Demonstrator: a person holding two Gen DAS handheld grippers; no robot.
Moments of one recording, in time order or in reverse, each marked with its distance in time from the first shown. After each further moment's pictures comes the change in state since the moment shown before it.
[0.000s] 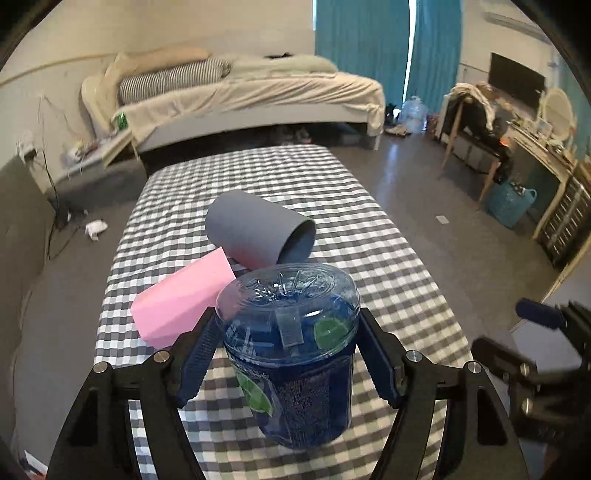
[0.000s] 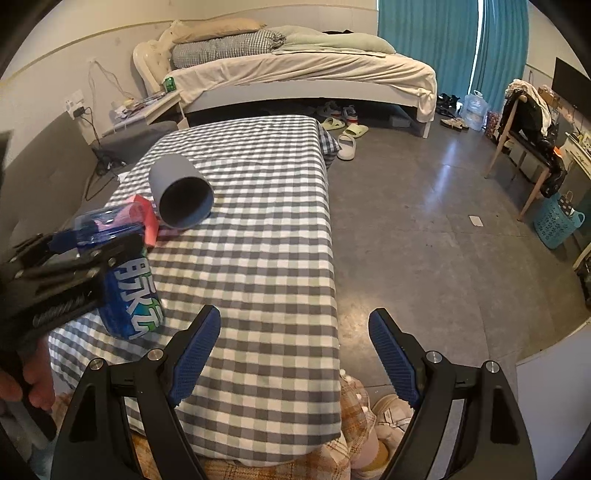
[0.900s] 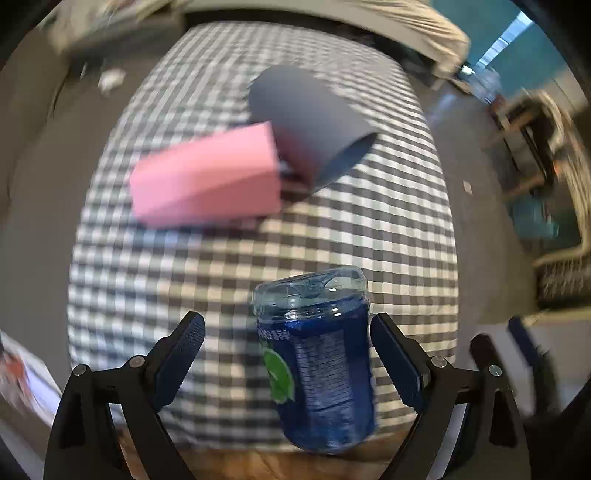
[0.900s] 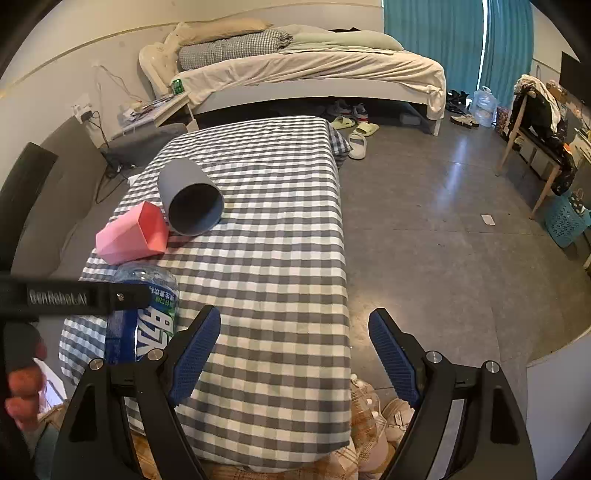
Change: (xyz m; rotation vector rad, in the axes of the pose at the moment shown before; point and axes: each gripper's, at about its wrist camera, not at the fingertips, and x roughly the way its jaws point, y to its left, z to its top) left arm 0.042 0.038 0.008 -0.404 0.553 -0.028; right arm 0.009 0.001 0.014 0.012 0.001 0.071
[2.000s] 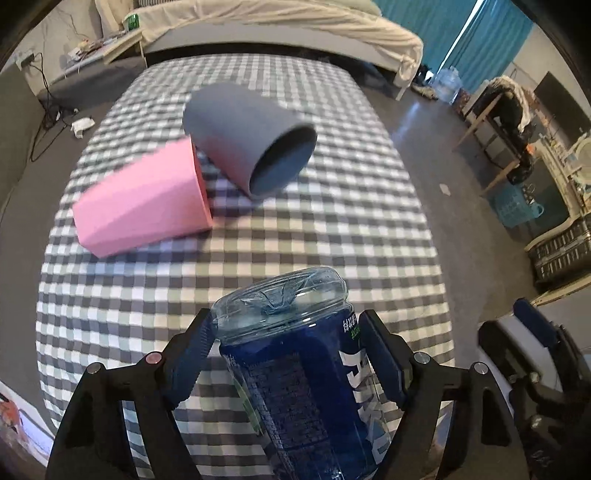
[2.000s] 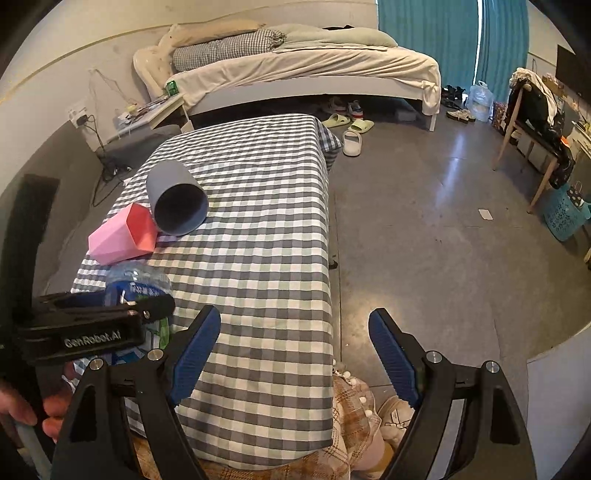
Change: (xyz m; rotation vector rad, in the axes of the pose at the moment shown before) left arm 0.013 -0.036 -0.024 0.191 -0.214 -0.033; right arm -0.003 -0.017 -0.005 0.011 0.003 -0.011
